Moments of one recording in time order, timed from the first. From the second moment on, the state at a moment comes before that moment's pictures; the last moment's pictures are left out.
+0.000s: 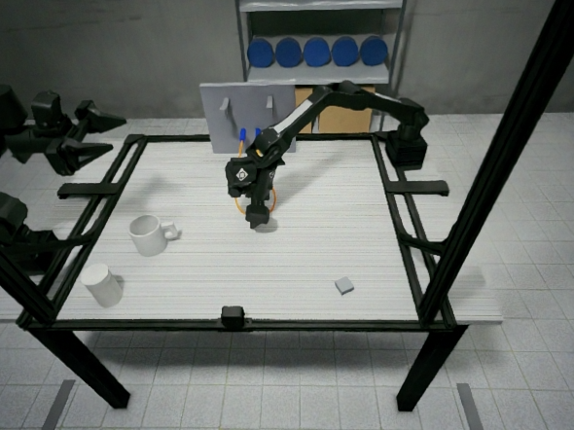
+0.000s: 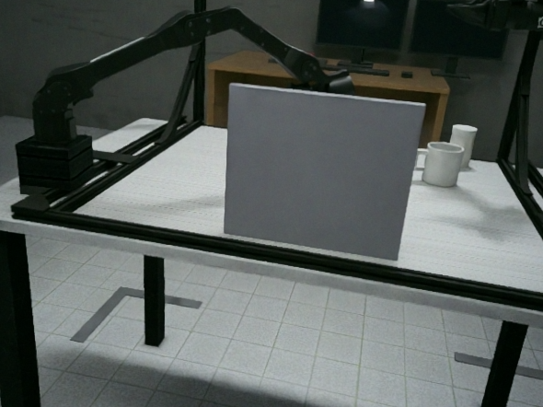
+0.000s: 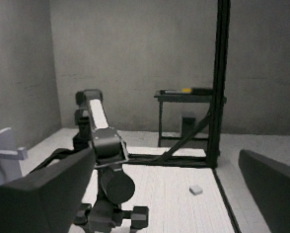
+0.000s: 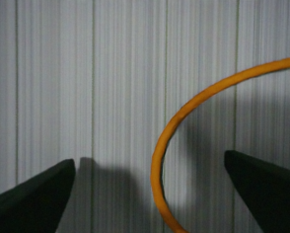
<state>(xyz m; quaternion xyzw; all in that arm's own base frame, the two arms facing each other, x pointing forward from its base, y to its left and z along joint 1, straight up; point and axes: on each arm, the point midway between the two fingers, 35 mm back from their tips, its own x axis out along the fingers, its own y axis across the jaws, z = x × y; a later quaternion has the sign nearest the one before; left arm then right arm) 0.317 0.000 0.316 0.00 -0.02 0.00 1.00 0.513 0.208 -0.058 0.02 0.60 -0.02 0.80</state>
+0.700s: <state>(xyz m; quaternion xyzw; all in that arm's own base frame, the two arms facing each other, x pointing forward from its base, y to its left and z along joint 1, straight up) 0.317 0.000 0.316 0.00 -0.02 0.00 1.00 0.513 0.208 -0.058 0.02 0.60 -0.02 0.80</state>
